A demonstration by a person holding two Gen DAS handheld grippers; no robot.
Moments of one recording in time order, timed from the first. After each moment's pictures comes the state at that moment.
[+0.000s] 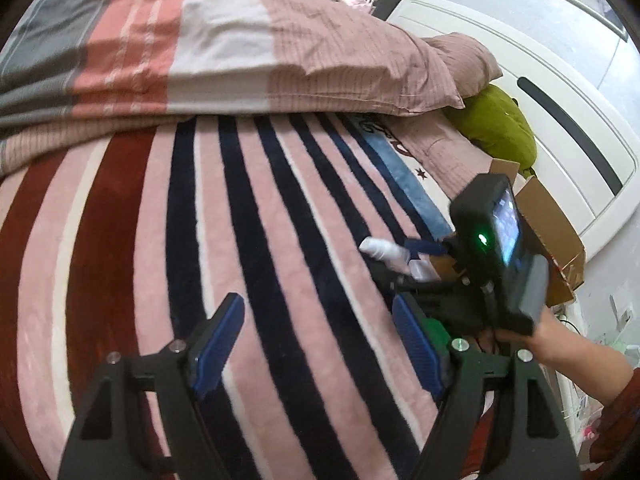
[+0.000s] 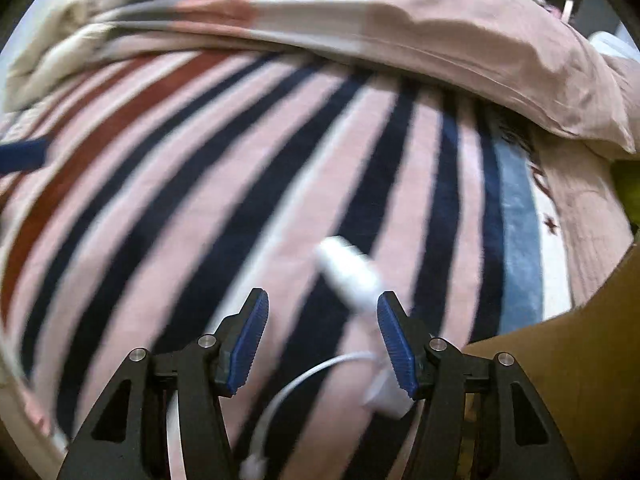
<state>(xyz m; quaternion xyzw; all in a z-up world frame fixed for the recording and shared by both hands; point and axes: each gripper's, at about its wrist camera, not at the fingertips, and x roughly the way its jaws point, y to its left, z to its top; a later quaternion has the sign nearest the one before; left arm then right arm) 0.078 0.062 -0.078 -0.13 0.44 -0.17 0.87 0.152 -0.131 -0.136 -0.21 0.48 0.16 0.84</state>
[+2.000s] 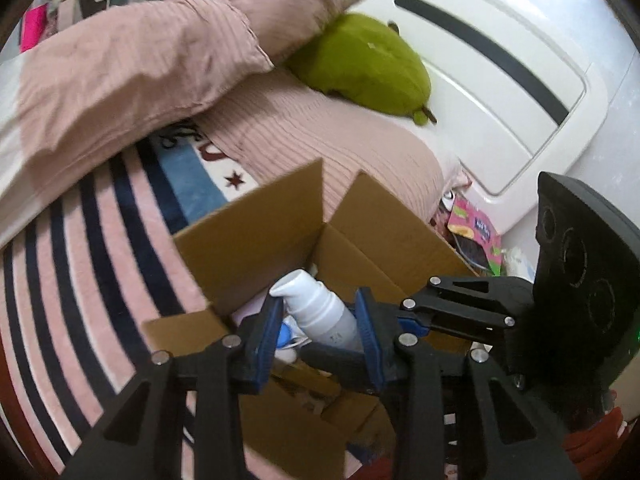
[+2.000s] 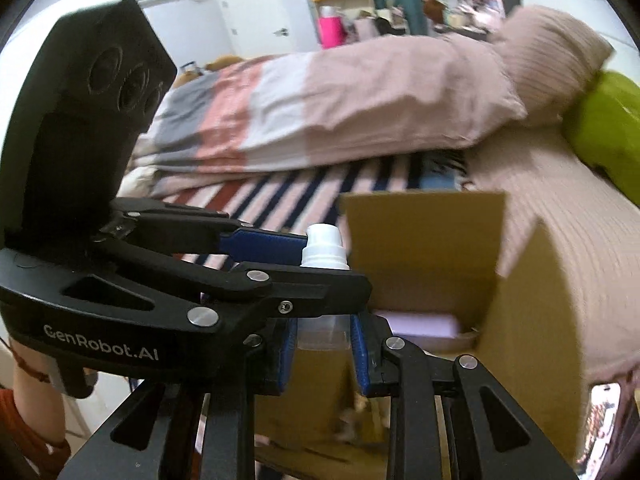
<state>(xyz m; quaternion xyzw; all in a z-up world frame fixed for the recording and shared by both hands) 0.151 -0.211 0.015 -0.02 0.48 -0.33 0.81 0.102 -0.311 0.015 0.00 0.41 0.26 0.88</state>
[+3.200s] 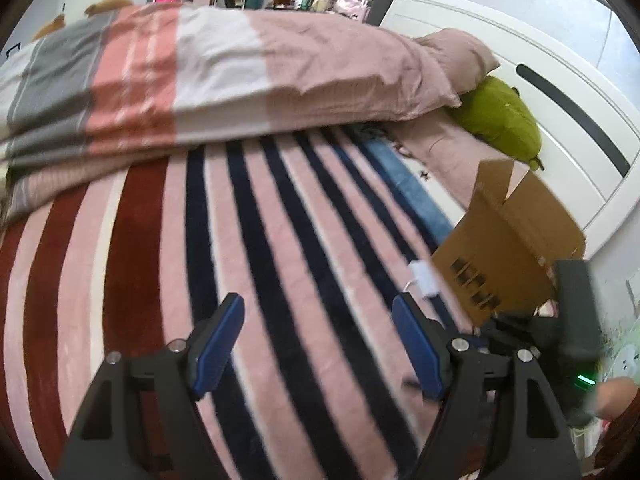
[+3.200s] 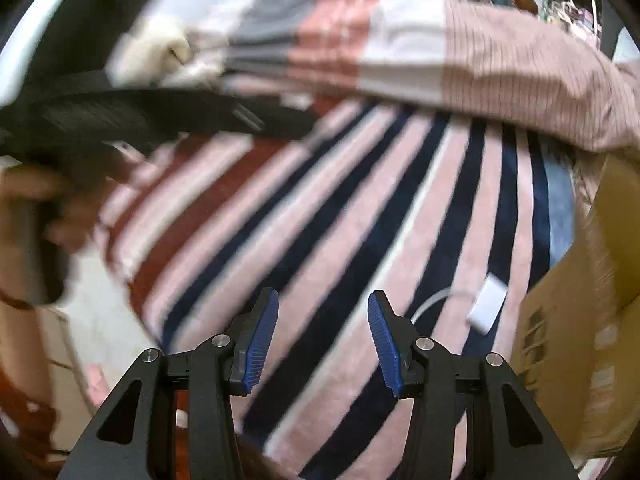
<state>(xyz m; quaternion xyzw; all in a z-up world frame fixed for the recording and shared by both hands) 0.063 0.056 -0.044 -0.07 0.44 -0.15 0.89 0.050 -0.125 -0.069 -0.14 0.46 0.30 0.82</state>
